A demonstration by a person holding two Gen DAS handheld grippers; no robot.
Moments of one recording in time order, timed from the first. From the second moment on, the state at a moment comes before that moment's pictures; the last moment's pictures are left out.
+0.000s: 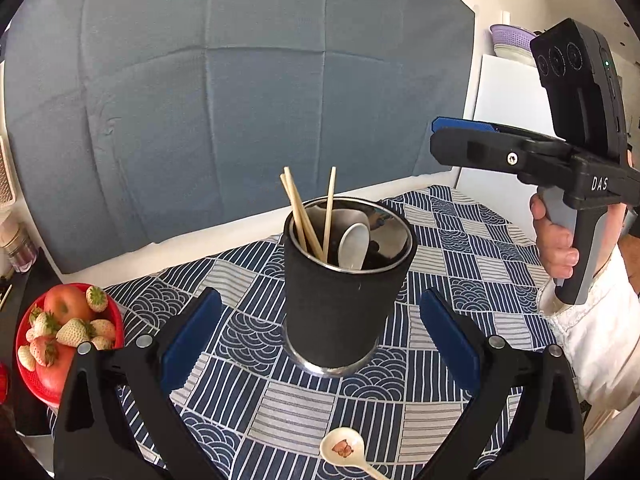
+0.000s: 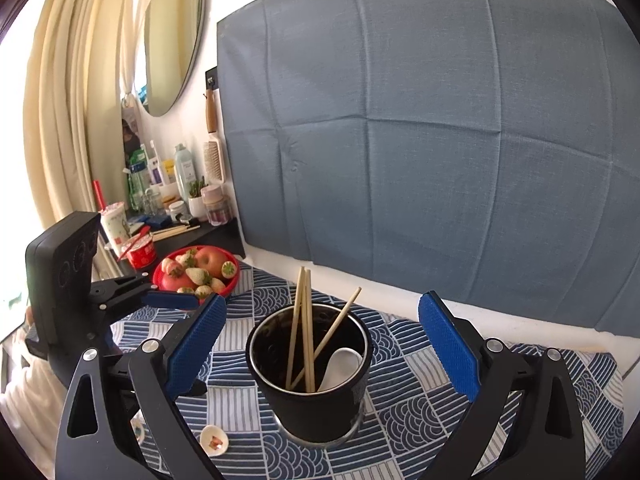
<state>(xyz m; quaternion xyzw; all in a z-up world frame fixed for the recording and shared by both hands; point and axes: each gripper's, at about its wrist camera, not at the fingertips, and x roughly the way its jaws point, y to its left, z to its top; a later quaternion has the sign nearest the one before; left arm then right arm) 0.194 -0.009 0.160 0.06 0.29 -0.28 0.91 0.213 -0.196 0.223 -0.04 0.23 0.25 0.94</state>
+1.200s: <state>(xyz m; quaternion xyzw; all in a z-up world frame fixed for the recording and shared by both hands) 0.187 0.005 0.048 0.10 0.43 -0.40 0.80 0.153 -0.188 0.145 -0.01 0.29 0.19 0.94</state>
